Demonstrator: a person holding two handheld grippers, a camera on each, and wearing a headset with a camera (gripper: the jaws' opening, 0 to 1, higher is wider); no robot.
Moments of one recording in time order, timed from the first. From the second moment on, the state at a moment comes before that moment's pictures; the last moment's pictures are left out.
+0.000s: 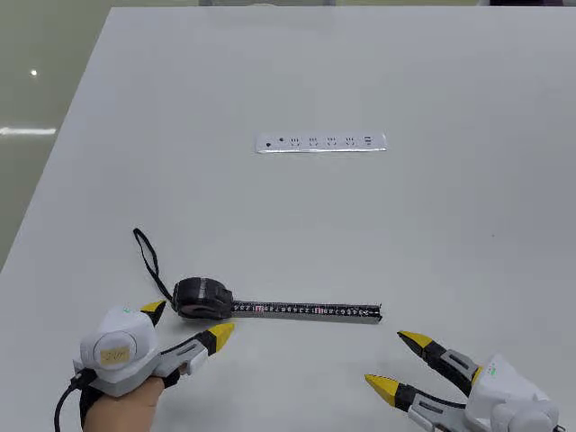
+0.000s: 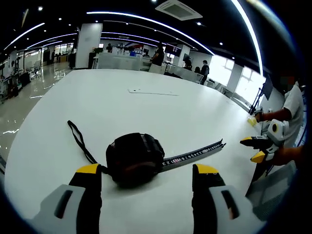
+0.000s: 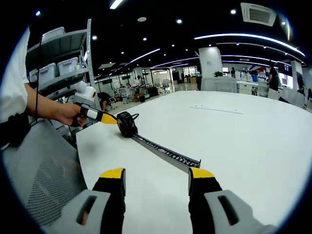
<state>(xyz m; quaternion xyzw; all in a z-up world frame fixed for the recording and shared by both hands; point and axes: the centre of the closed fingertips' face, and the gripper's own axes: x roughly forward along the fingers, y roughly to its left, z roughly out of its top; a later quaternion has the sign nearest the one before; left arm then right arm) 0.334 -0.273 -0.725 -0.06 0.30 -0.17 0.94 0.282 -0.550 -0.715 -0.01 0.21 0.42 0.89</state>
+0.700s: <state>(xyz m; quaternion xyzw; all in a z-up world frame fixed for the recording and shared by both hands) 0.345 -0.279 -0.730 -0.07 0.32 -0.14 0.93 0.293 -0.551 -0.719 -0.01 0.21 0.42 0.88</state>
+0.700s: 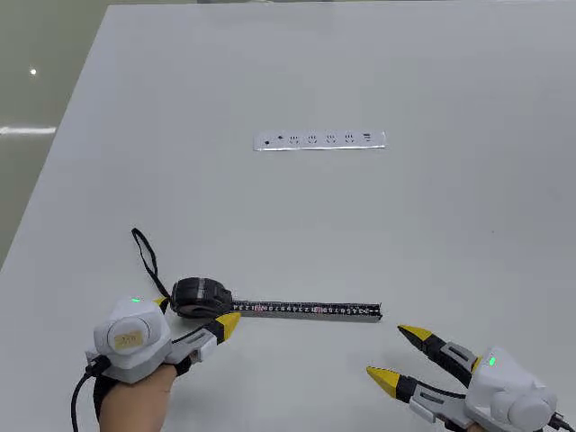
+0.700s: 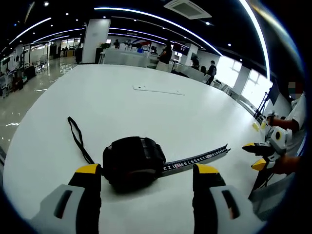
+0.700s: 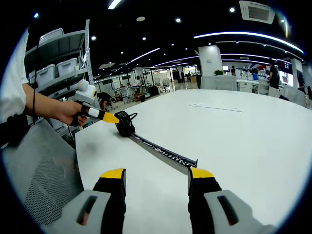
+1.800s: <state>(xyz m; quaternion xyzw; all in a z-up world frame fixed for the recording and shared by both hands) 0.358 -0.281 -0.737 -0.08 0.34 -0.08 0.93 0.313 -0.553 -0.722 -0.02 0.21 0.43 0.88</state>
